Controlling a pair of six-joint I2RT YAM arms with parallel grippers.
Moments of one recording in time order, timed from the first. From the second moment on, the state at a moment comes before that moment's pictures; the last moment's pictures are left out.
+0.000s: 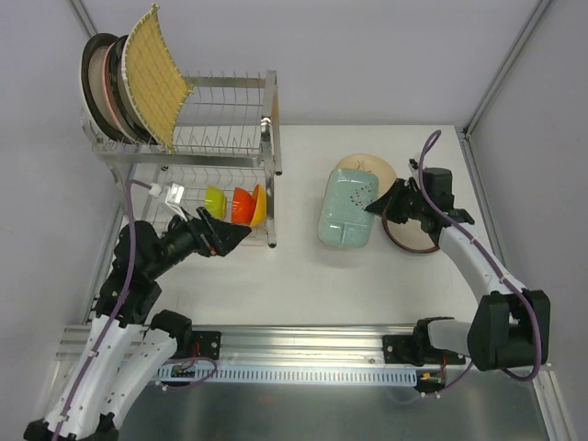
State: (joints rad) left arm -0.29 0.48 0.71 -0.37 0.44 -0.71; right arm 0.13 1.26 0.85 -0.26 -0.47 0.57
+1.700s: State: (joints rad) left arm -1.12 1.37 1.03 0.38 -0.58 -0.49; right arm 0.19 0.93 0.53 0.40 -0.34 1.44
